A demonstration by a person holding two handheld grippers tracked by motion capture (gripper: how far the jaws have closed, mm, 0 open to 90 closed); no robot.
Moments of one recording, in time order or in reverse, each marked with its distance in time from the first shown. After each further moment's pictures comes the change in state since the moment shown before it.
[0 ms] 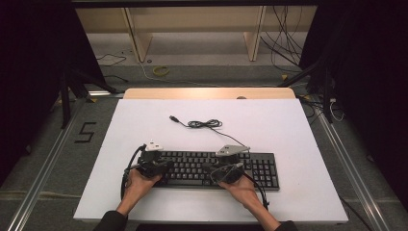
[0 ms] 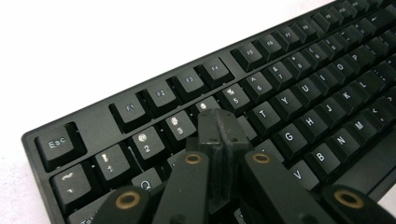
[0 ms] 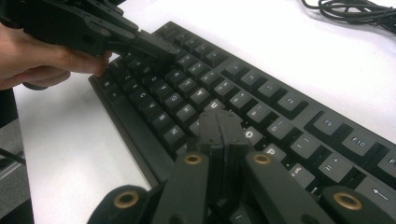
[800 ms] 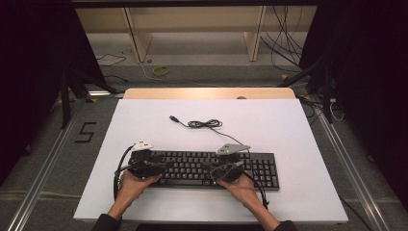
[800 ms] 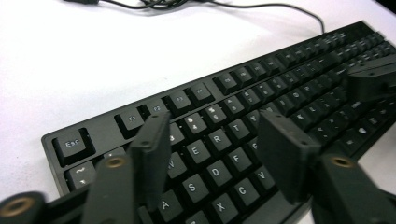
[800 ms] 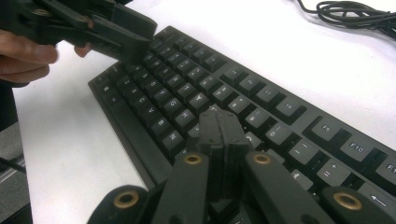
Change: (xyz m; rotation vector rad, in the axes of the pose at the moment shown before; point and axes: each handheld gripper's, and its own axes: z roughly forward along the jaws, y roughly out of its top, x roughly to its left) left arm 0.005 -0.002 -0.028 -0.116 -0.082 -0.067; right arm -0.001 0.003 0.001 -0.006 0.001 0.006
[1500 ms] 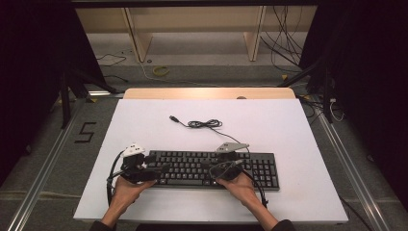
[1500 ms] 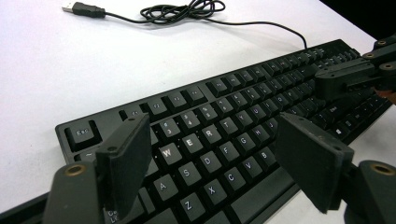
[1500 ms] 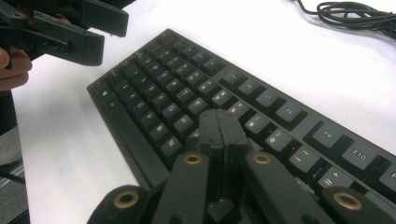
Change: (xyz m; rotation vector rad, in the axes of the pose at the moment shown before) left arm 0.000 -0.011 -0.020 -0.074 -0.015 -0.017; right arm -0.002 0.003 0.004 0.000 0.007 0.009
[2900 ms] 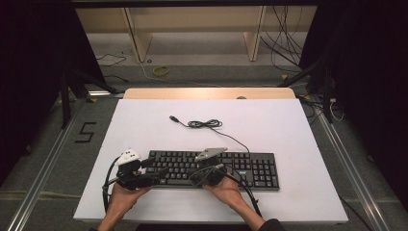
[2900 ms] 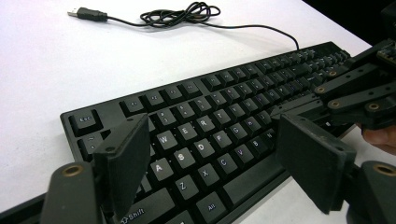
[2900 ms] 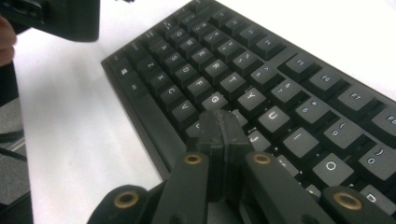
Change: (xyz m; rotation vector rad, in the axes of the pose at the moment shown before) left arm -0.004 -0.012 -0.013 -0.042 -0.001 0.013; right arm 0.028 0.000 0.039 0.112 0.037 -0.061
